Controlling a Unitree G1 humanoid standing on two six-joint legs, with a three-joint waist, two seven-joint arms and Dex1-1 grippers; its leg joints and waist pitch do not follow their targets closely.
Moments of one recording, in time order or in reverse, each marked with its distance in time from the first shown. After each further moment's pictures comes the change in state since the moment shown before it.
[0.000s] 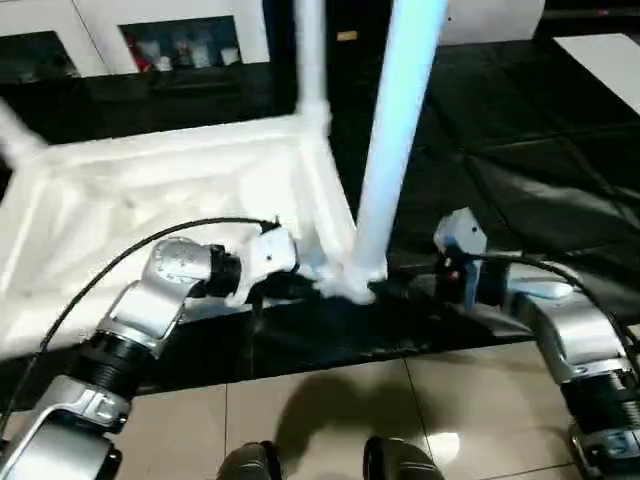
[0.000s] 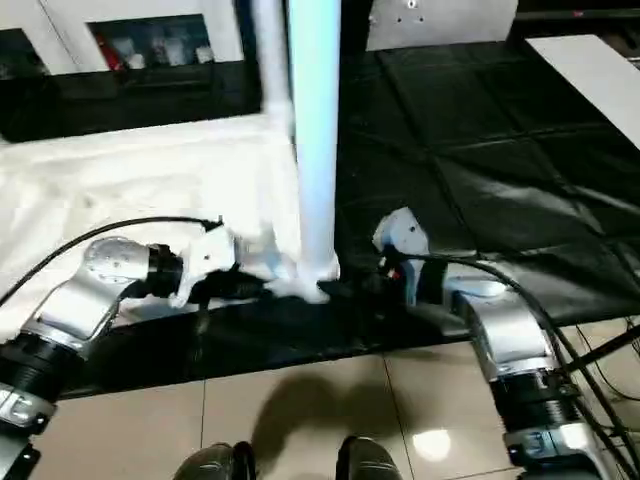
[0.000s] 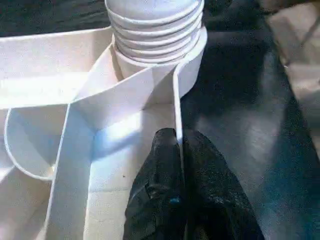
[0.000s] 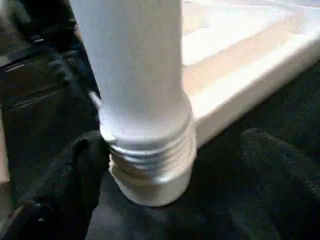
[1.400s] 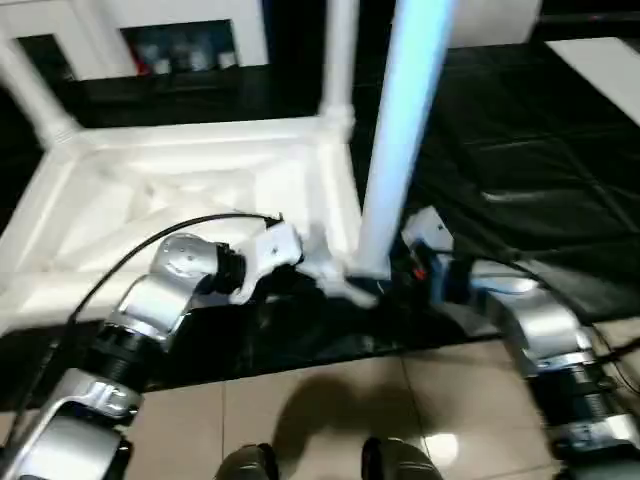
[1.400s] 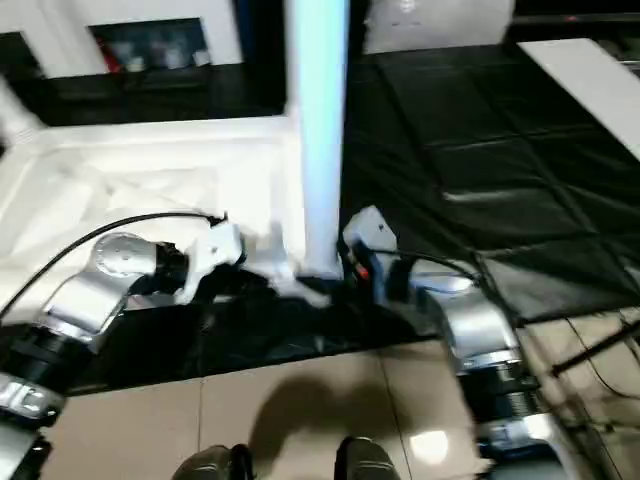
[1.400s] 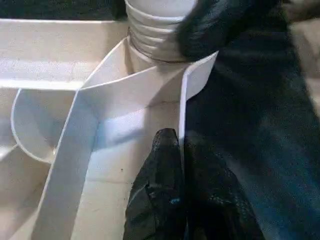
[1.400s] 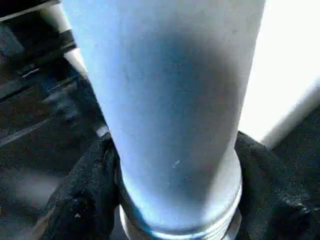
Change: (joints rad) left arm -0.030 -0.098 0.037 0.009 0.023 0.172 0.156; right arm -0.034 0.198 -0.014 0.011 -0.046 0.131 -0.258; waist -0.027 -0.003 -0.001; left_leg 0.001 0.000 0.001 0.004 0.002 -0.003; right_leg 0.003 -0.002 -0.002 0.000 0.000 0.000
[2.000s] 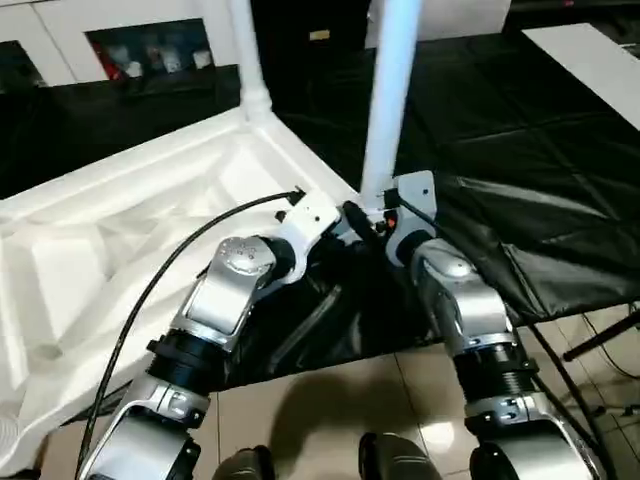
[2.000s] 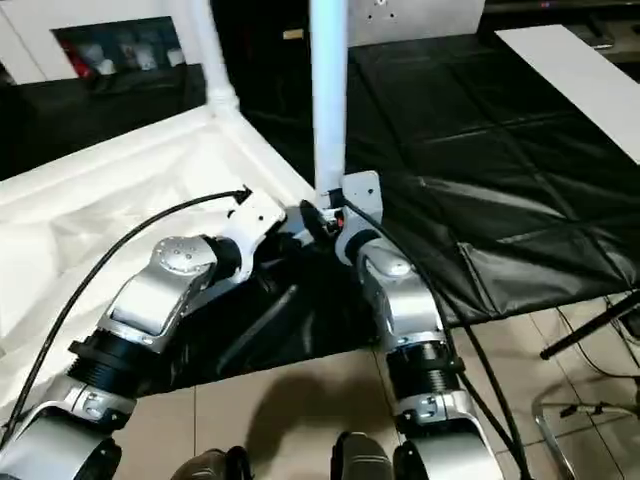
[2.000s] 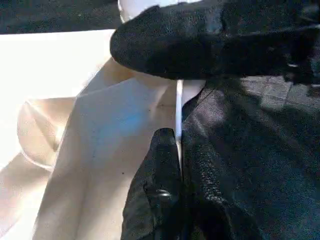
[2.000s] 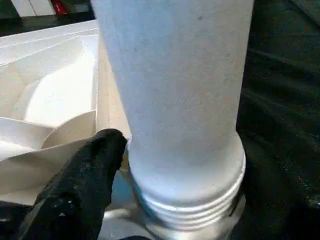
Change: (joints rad) left arm -0.017 -0.223 0.051 -0.069 0.107 0.233 0.428; right arm -0.112 0.263 -0.117 0.129 -0.110 -0.010 -0.539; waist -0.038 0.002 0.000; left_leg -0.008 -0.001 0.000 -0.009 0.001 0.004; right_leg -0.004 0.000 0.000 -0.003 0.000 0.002
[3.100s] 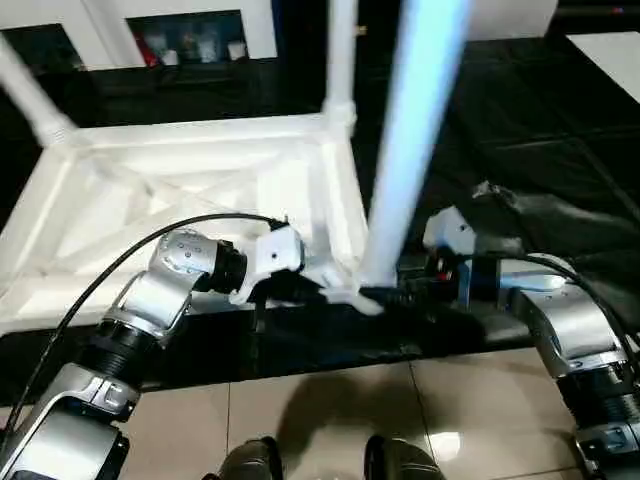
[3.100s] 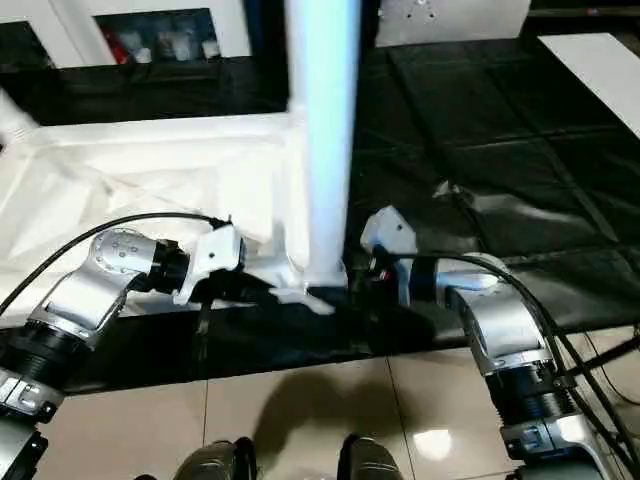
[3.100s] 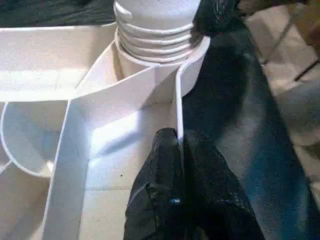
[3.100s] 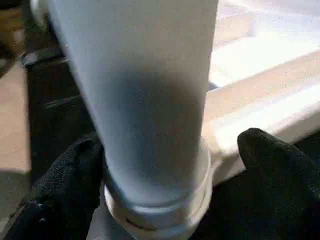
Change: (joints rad) left arm -0.002 0.301 -0.105 0.094 -0.132 -0.403 -0.665; right arm 0.118 -0.476 0.171 -0.173 0.154 -0.085 0.865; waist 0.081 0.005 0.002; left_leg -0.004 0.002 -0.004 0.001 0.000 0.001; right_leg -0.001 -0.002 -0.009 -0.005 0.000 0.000
